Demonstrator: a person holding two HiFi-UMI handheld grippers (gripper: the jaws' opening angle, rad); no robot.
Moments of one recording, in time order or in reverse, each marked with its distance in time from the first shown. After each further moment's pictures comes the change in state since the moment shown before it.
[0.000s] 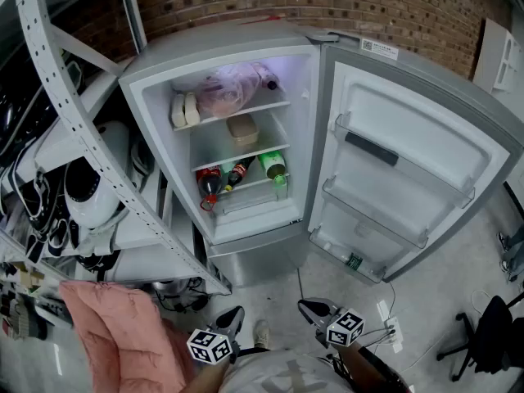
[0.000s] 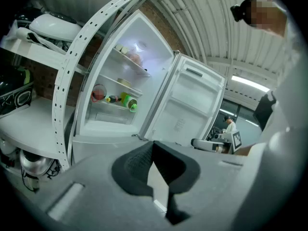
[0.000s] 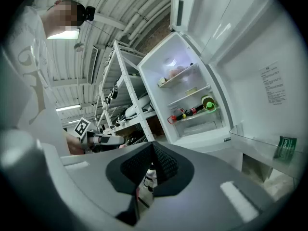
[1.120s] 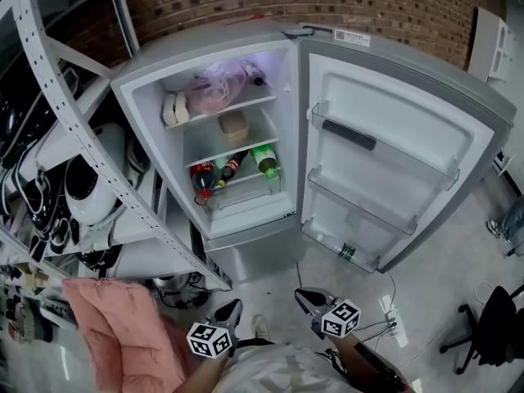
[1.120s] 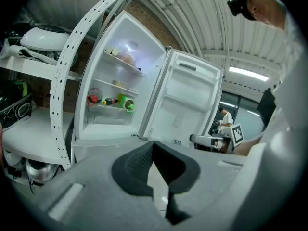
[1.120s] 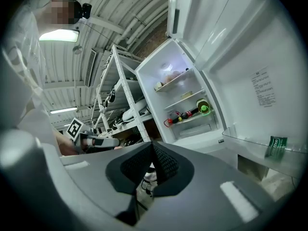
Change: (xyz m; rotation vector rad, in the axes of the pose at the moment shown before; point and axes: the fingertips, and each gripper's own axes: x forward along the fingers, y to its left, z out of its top) left arm 0.004 -0.033 -0.001 0.082 0.024 0.022; right arm -0.025 -0.008 0.007 0.013 -0.037 -0.052
